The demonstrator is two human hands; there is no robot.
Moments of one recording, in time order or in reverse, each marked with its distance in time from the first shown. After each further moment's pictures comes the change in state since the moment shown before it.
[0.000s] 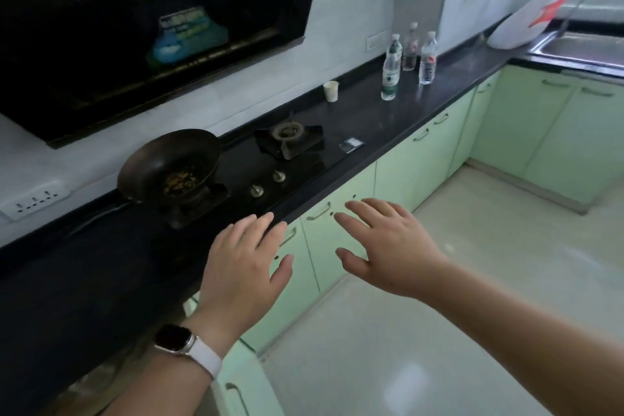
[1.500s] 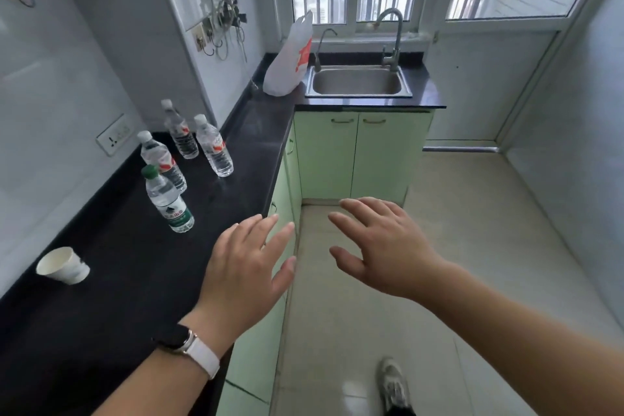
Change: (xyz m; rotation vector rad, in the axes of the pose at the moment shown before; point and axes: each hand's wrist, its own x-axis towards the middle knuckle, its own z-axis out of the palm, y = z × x) left_hand 0.642 0.163 0.310 -0.371 0.044 0.716; right_hand 0.211 0.510 0.027 -0.255 0.128 0.672
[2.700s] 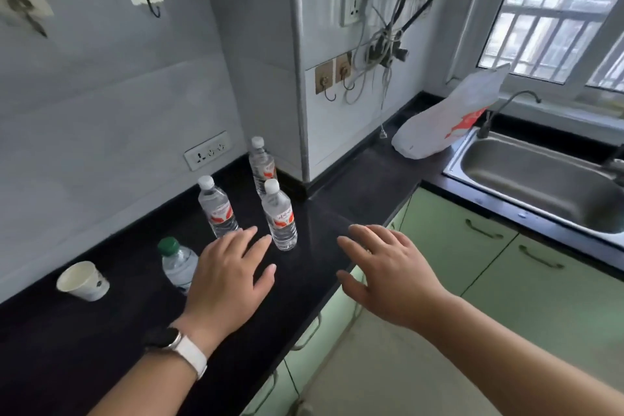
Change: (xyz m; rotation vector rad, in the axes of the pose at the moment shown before) left_hand 0.218 -0.186 0.124 0.230 -0.090 -0.663; right_hand 0.385 0.151 0.155 0.181 -0.105 -0.495
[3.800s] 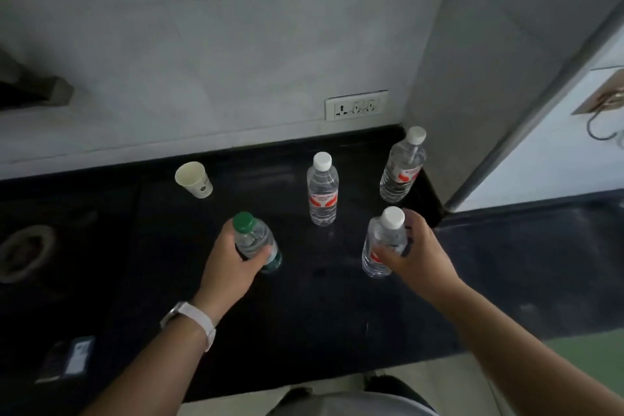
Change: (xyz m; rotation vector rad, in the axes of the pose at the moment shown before) left_hand 0.000 -0.088 0.078 -0.671 0.160 -1.339; right_hand 0.240 0.028 0.170 0.835 -0.543 0.131
